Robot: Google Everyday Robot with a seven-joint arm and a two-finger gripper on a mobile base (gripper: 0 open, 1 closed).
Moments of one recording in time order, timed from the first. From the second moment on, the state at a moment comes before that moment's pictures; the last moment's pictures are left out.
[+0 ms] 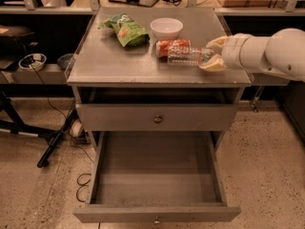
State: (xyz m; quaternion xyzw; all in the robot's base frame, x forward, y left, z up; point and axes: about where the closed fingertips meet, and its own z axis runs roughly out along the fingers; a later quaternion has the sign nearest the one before) arm 0.732 -0.198 0.892 -0.55 0.62 -0.12 0.55
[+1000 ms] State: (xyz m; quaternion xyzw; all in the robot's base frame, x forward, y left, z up) arm 0.737 -0.198 0.907 -0.54 0.63 -0.14 0.54
